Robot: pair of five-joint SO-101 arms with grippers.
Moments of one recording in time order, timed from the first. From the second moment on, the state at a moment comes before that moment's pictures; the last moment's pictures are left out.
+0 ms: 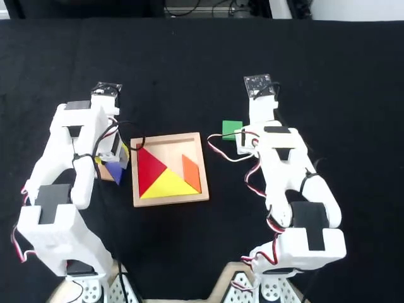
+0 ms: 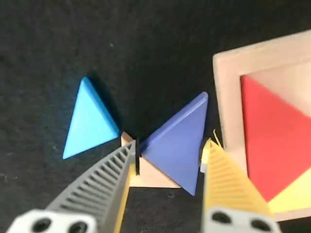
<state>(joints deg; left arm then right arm) -9.4 14.0 16.2 68.1 -14.1 -0.2 3.1 38.3 32.4 8.7</state>
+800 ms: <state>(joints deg) -9.7 14.4 16.2 66.7 -12.4 -0.2 3.1 38.3 32.4 8.7</state>
